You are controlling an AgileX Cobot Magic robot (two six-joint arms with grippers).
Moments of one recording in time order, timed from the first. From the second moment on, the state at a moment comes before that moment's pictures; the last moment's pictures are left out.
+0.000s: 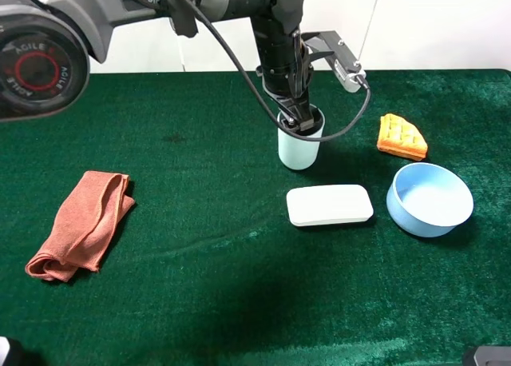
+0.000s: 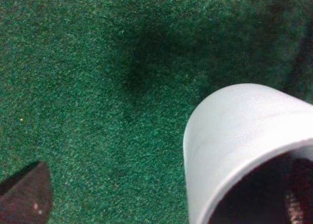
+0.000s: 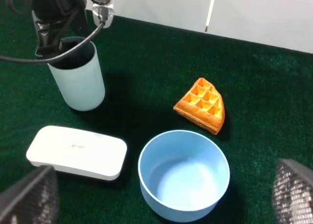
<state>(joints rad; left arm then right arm) -0.74 2.42 -2.09 -0.02 0.90 0.50 0.18 -0.01 -0.50 0.11 1.02 -0.13</state>
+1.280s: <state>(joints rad) -0.74 2.41 -2.09 -0.06 0.92 0.50 0.18 -0.01 -0.50 0.11 1.02 -0.13</state>
